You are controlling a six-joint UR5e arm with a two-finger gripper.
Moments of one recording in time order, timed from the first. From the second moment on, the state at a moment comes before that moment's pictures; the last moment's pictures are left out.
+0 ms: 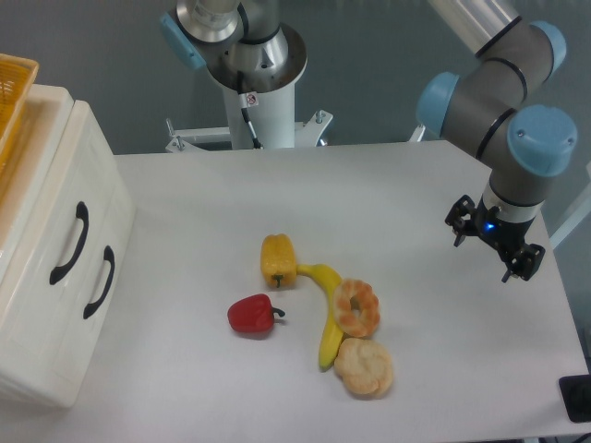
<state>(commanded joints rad) 2.80 -2.08 -1.41 -1.13 1.55 1.59</state>
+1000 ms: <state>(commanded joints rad) 2.79 -2.02 -1.57 -1.04 1.54 1.48</state>
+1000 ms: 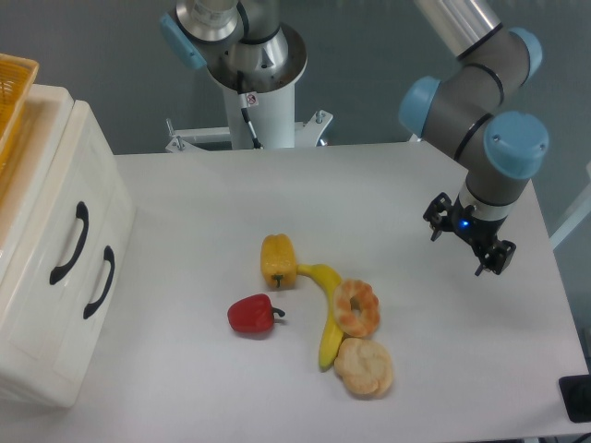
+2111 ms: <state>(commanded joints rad) 2.42 -1.88 -1.57 -1.26 1.40 0.64</state>
